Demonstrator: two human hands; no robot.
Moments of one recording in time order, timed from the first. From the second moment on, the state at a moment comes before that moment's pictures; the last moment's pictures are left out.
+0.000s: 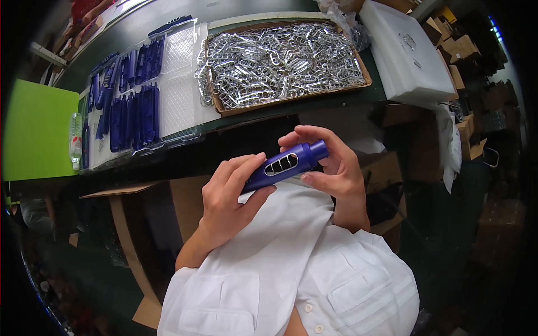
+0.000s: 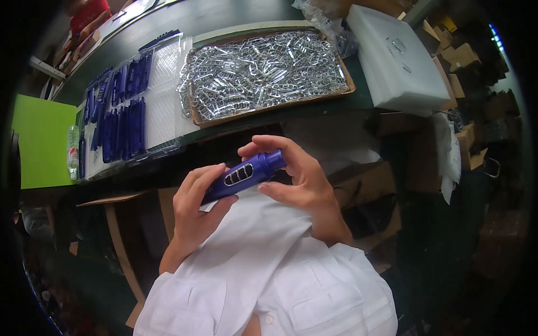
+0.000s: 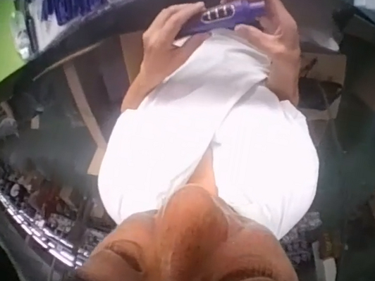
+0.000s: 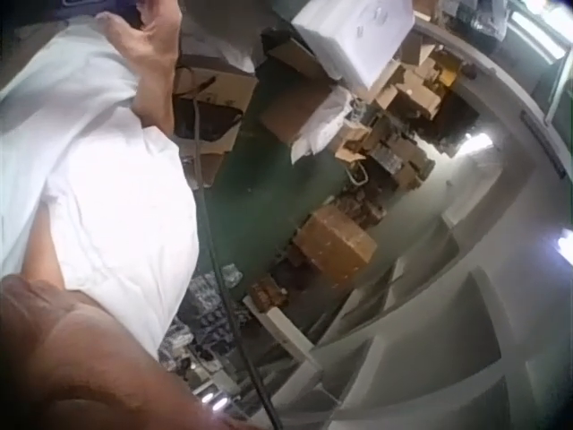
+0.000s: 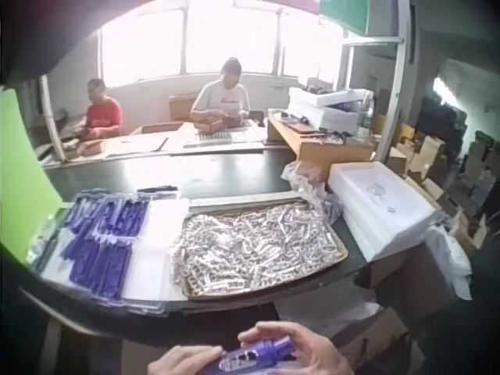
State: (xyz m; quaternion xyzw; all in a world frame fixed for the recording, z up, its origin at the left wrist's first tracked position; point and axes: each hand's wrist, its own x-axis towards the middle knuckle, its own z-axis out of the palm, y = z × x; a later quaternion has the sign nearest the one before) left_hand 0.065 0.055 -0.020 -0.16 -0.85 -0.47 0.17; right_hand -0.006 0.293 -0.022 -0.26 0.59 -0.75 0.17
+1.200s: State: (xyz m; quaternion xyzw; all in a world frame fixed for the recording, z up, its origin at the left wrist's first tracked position) left_hand -0.007 0.116 -0.013 -0.18 -0.88 -0.40 0.19; right_hand -0.081 0.349 -0.054 -0.17 0.43 -0.85 0.23
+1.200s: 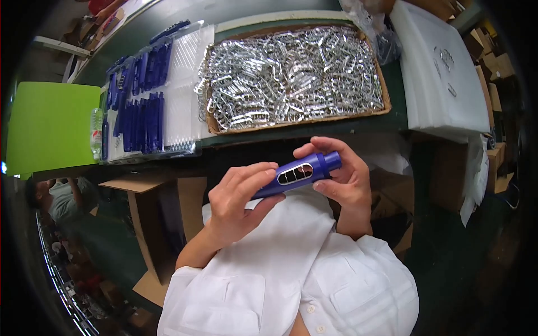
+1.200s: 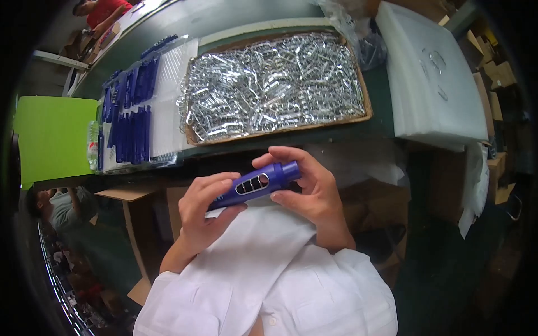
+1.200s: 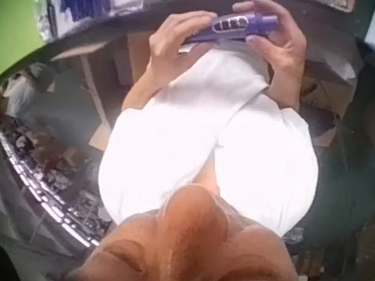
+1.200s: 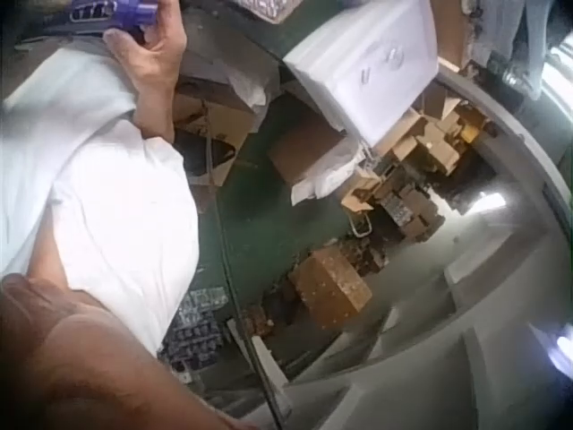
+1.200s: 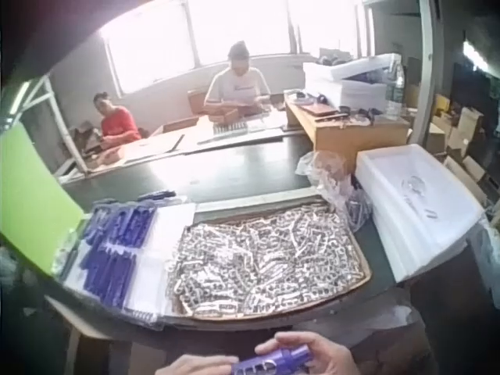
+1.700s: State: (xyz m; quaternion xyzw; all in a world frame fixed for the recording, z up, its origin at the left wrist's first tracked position) left_hand -0.363 -0.041 -0.010 -0.09 -0.95 -0.15 0.25; right_hand -0.126 0.359 -0.076 -0.13 0.60 -0.79 0.09
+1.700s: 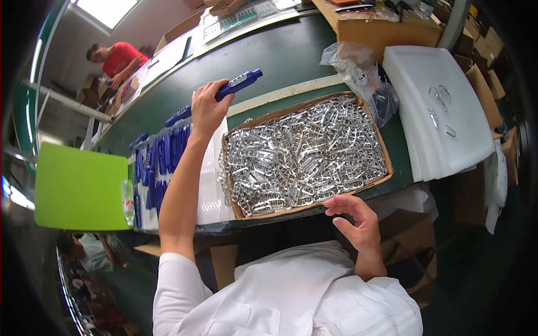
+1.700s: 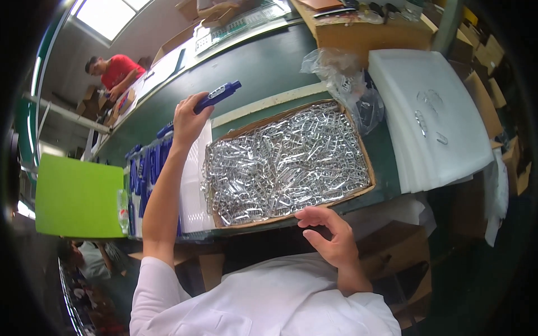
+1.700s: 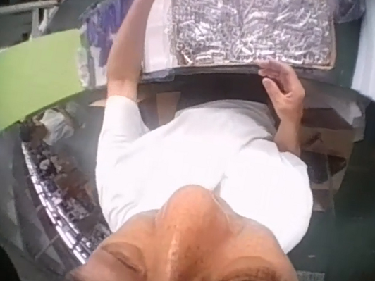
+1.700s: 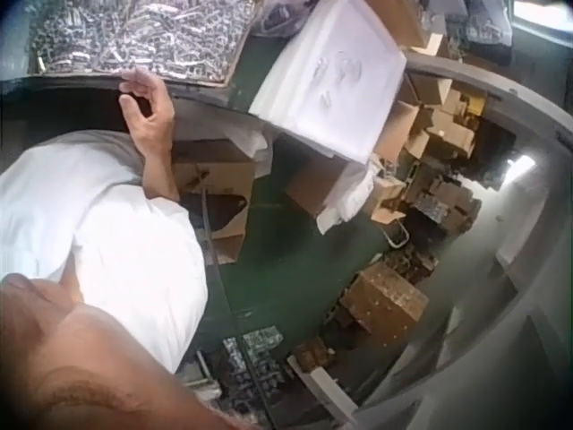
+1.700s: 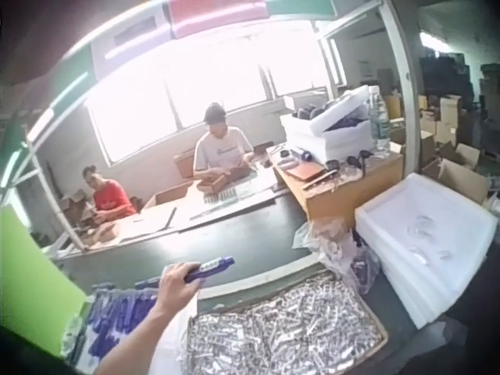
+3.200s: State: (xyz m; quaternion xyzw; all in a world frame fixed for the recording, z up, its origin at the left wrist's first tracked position) left_hand 0.377 -0.224 -0.362 0.49 -0.86 -0.16 0.00; right_hand -0.217 0.263 -0.066 -0.06 0.93 -0.26 -0.27
